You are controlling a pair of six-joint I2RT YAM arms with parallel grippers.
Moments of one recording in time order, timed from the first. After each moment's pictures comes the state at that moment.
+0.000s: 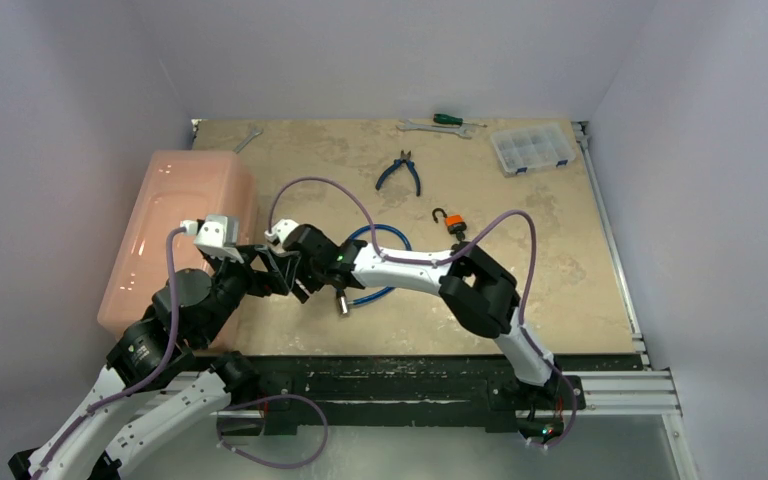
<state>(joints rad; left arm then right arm) -0.77 0.42 0.85 -0.62 -0.42 -0.38 1.12 2.16 1.68 -0.31 0.11 0.18</state>
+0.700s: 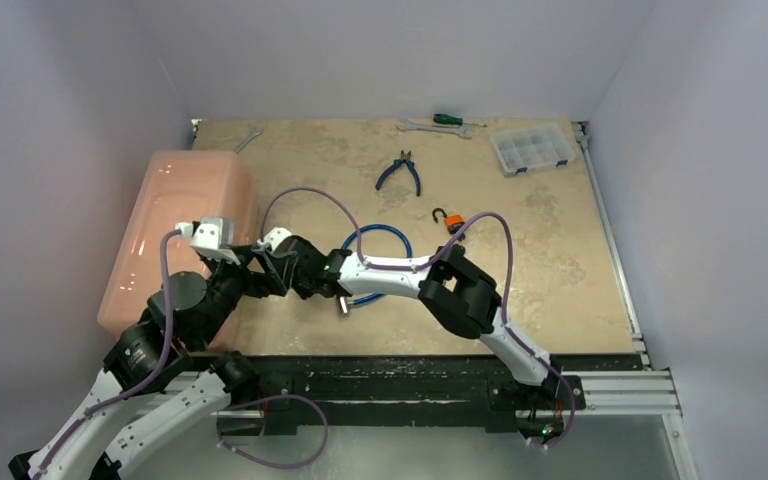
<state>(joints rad) -0.77 0.41 0.85 -0.63 -0.42 -0.38 1.15 2.30 1.78 -0.31 0.20 0.21</state>
